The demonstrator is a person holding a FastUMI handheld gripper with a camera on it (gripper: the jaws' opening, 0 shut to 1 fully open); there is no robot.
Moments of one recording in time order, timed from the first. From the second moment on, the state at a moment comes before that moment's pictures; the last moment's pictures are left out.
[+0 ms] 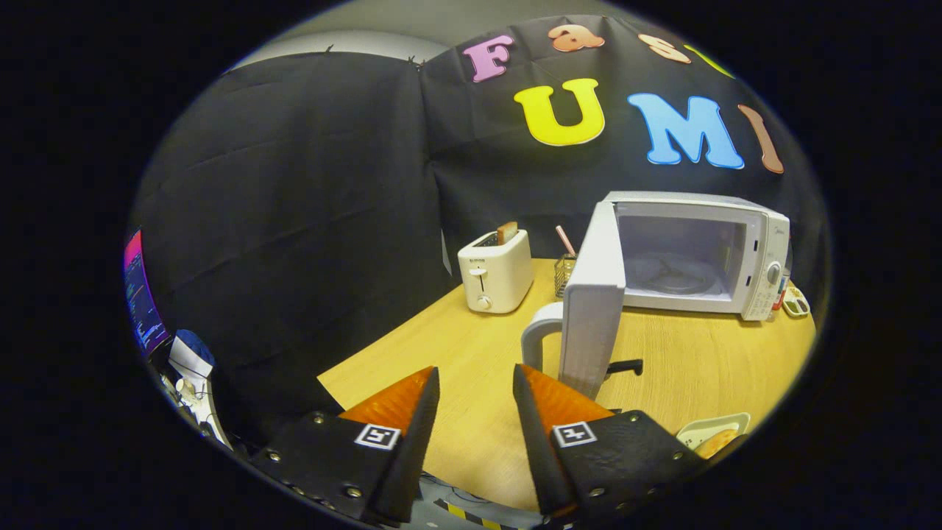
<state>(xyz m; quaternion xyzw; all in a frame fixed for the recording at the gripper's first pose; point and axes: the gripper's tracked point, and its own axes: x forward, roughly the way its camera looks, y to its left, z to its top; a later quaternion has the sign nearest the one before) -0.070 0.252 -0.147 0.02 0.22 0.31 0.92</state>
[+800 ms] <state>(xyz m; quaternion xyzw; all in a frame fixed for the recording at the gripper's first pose) -0.035 0.071 -0.101 0.03 0.19 0.15 0.97</state>
